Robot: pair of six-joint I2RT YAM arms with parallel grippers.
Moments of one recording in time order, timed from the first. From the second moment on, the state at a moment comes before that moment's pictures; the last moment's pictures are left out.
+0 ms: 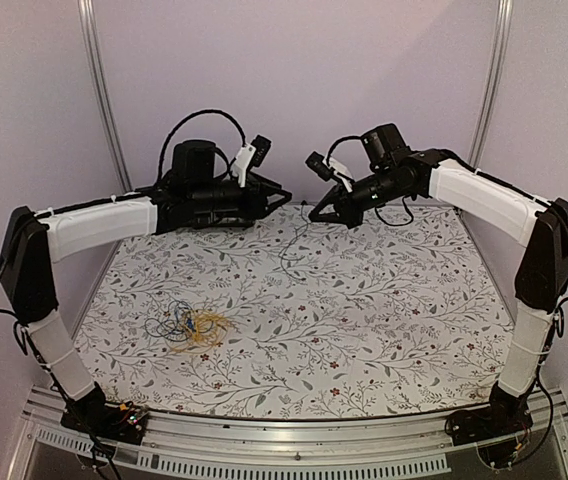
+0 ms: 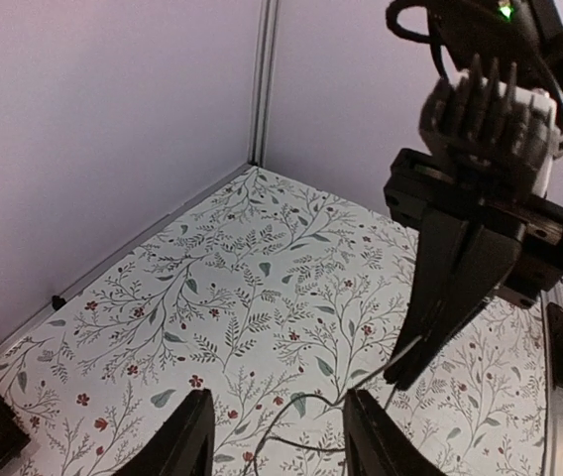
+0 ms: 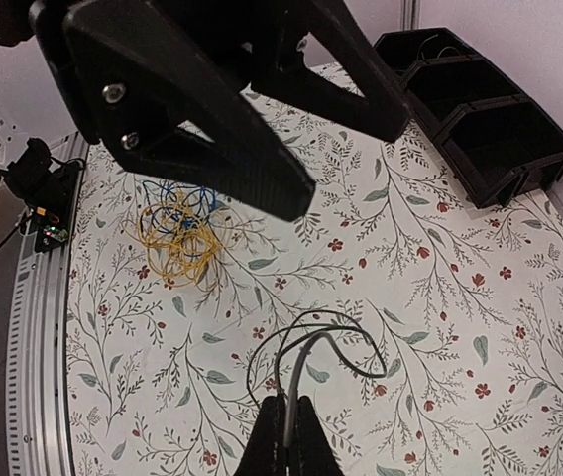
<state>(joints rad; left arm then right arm) -0.61 1.74 1.38 0.13 0.44 -0.02 0.59 1.89 1.79 -0.65 -0.67 -0.37</state>
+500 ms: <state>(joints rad) -0.69 1.84 1.50 0.02 0.48 0.11 0.59 1.89 1.80 -0.65 -0.66 -0.37</state>
